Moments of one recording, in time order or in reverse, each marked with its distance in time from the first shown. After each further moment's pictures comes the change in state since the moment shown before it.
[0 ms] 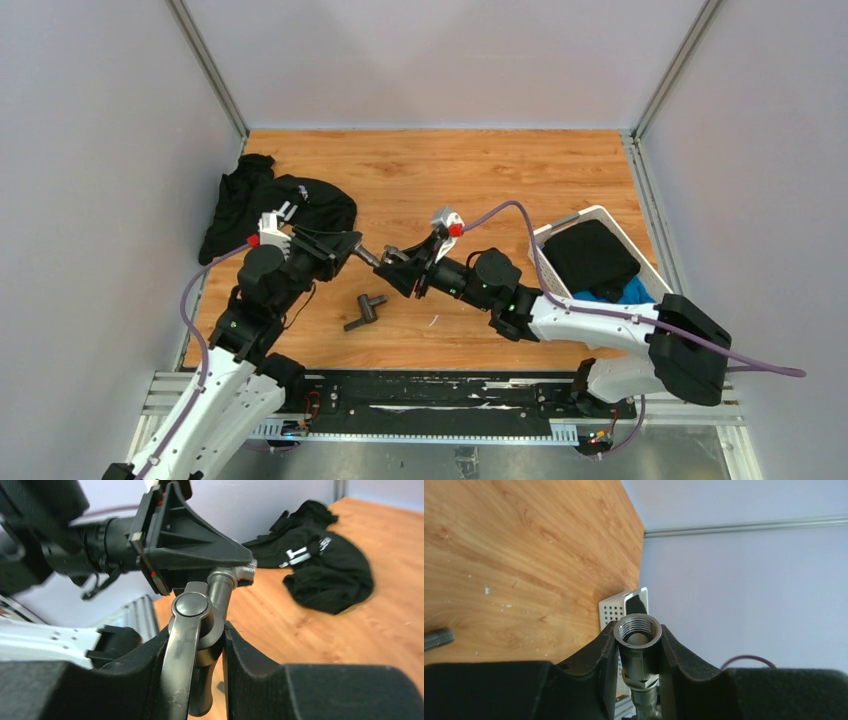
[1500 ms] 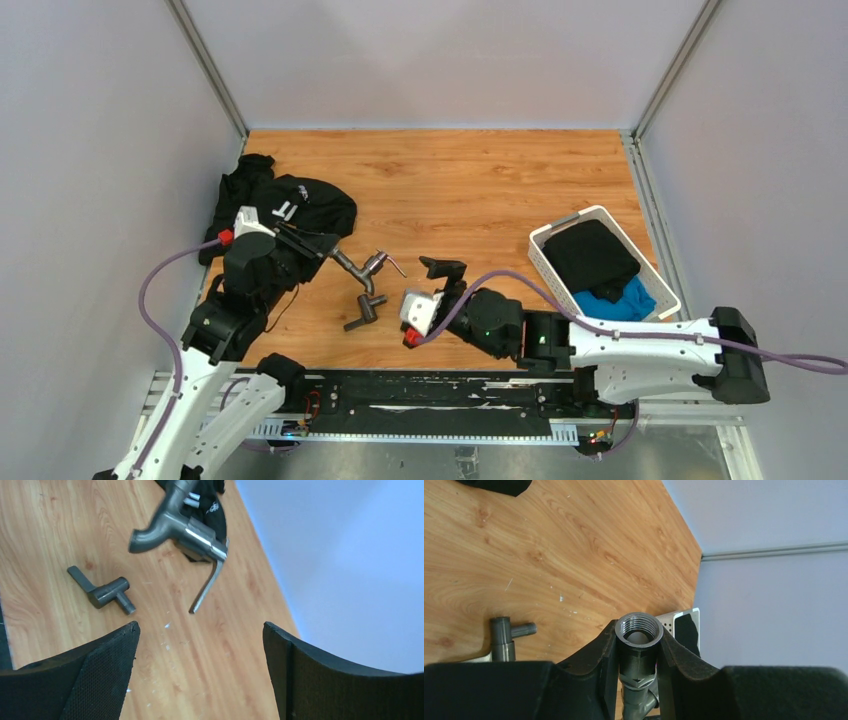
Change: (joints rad) left arm -0.001 0.029 0.211 -0.326 -0.204 0.154; right arm 0.248 -0.231 0.083 -0.637 0.424 -0.813
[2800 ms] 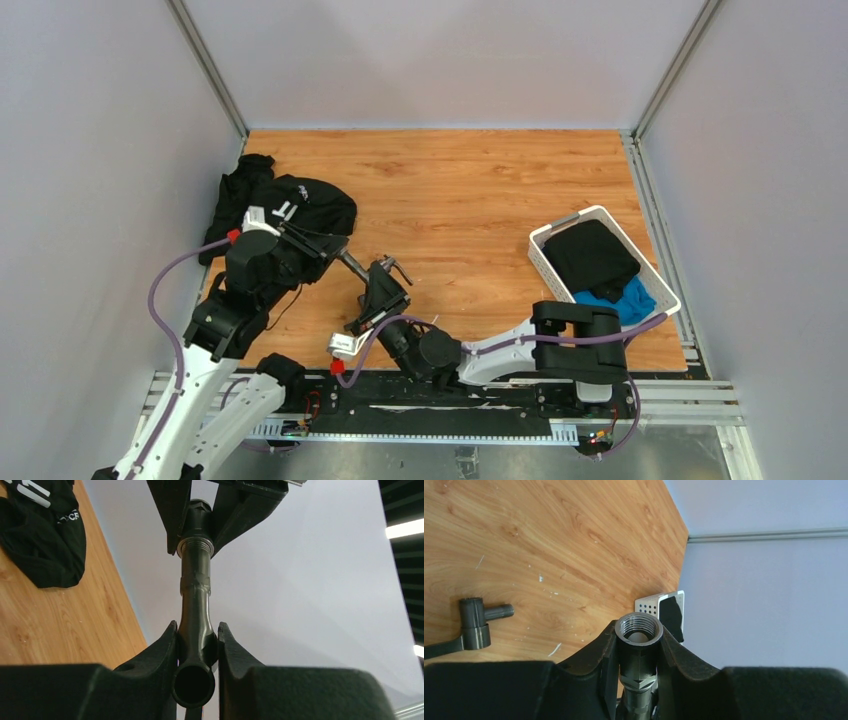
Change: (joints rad) left arm 0.000 0.038 0.027 -0.028 0.113 -0.062; right arm 0.138 0.739 0.031 1.284 0.339 -1.086
